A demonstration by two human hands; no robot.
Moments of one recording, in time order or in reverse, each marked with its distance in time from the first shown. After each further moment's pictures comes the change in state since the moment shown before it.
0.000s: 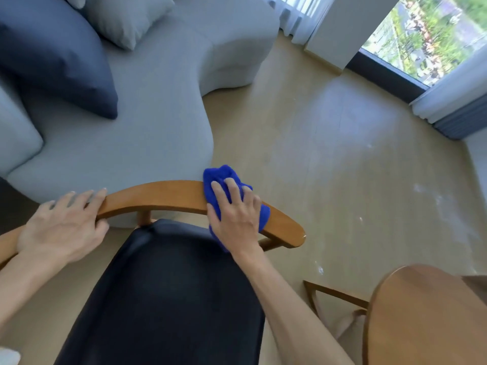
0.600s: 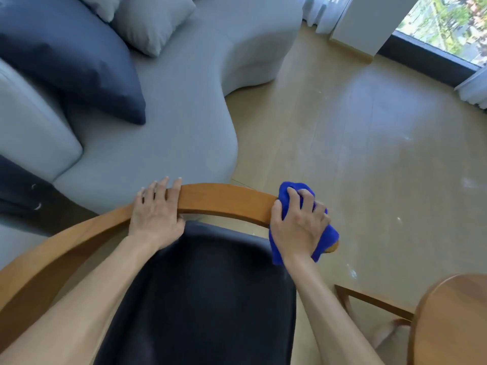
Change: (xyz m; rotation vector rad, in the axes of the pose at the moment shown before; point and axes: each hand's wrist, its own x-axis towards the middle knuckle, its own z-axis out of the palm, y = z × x) left_hand 0.020 0.090 -0.019 -0.111 0.029 0.070; right_hand -0.007 0.035 -0.014 -0.017 -0.038 0.481
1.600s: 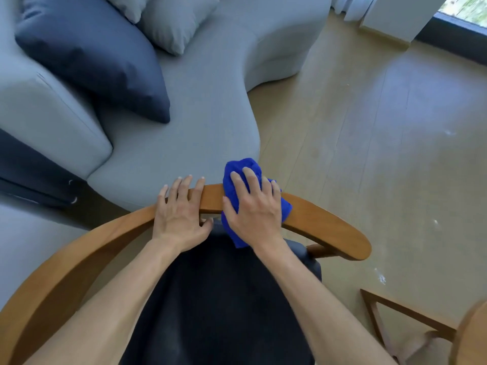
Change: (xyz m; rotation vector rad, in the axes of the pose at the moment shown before) left_hand -0.001 -0.005 0.014 -0.012 0.130 0.024; right_hand -0.006 -0.099 0.019 0.109 -0.173 -0.483
